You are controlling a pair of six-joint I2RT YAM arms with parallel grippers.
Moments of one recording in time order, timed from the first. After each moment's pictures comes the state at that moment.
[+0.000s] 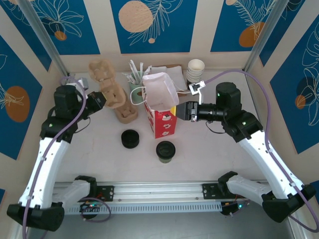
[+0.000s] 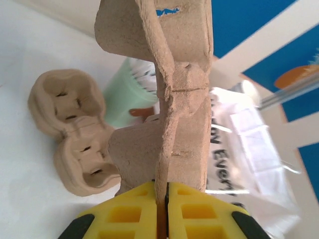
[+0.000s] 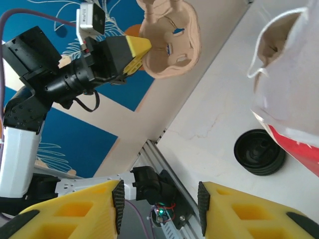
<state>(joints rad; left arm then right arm) -0.15 0.96 1.25 -0.70 0.32 -0.58 0.50 1.04 1.25 -0.54 -0.76 0.63</state>
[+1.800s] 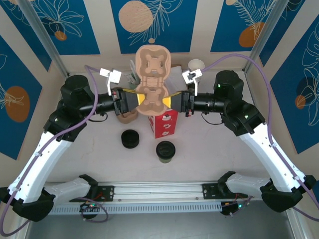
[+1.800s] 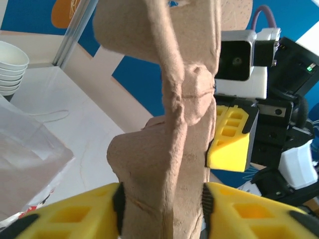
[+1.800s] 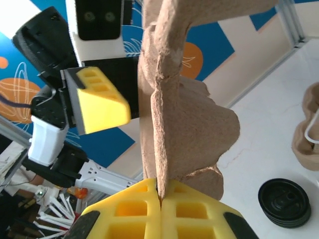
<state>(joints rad) -0.55 1.09 1.46 -0.52 0.67 -0.54 0.60 1.13 1.48 -0.56 -0.73 0.54</state>
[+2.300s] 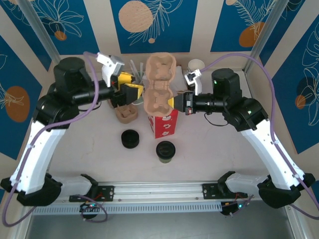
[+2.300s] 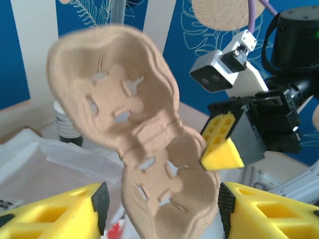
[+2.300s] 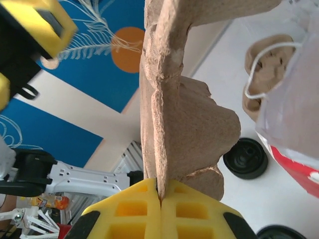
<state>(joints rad) -0.57 1.28 1.89 -0.87 0.52 -0.02 0.59 1.19 1.60 -0.87 -0.59 0.54</state>
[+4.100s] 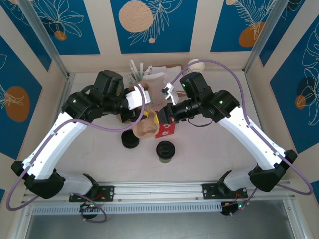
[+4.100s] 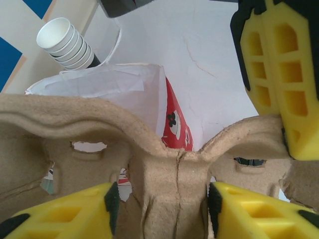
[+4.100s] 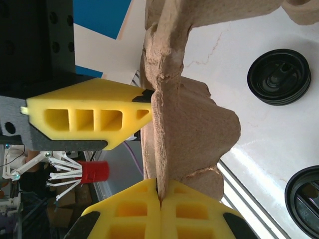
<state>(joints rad) -0.70 1.34 1.72 -1.09 0.29 0.61 0.73 1.37 1.65 -1.04 -0.68 0.54</state>
